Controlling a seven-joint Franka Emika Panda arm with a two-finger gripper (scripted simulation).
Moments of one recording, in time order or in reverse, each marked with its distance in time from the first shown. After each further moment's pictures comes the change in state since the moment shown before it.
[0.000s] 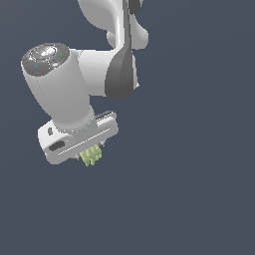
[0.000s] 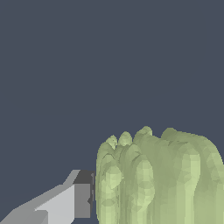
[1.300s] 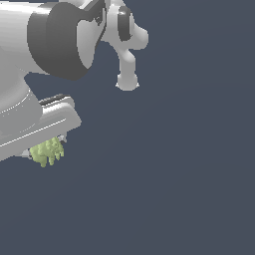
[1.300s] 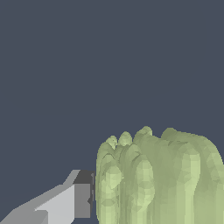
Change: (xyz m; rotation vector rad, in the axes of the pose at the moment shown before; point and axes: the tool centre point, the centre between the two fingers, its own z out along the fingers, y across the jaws) arm -0.021 0.090 -0.077 0.000 -0.001 0.000
